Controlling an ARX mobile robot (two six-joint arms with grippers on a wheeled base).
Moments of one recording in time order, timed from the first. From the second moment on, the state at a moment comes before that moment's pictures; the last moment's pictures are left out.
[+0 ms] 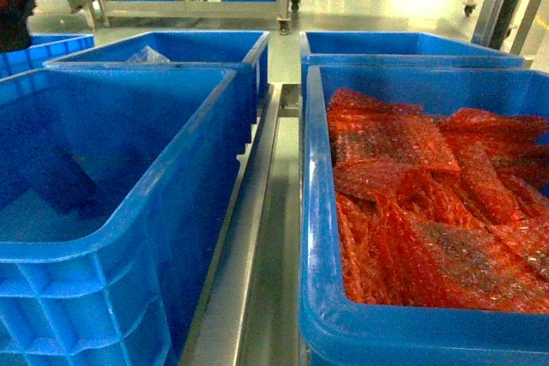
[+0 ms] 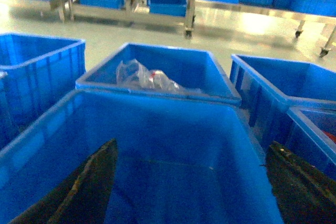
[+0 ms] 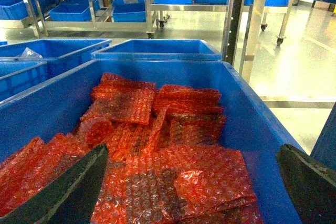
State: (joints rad) left arm -0.15 1.32 0.51 0.77 -0.15 -0.11; right arm 0.00 0.01 0.01 -0.01 0.00 0.00
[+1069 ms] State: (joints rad) left arm 0.00 0.81 0.08 0.72 0.00 -0.02; right arm 0.00 0.01 0.01 0.00 0.00 0.00
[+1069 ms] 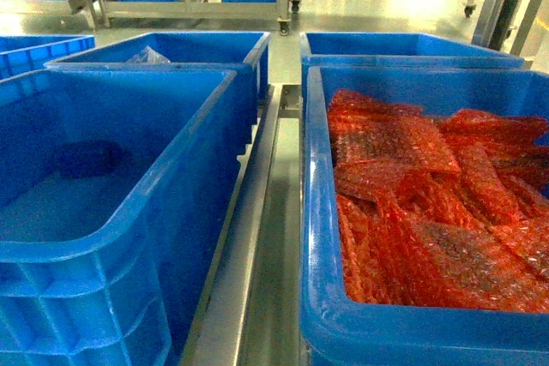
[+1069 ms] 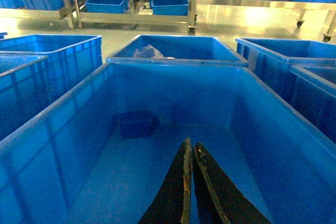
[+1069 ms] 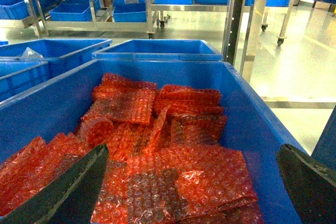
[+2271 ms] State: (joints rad) left arm 0.00 0.19 0.01 0.19 0.00 -0.02; right arm 0.00 0.01 0.01 -0.01 0.00 0.00
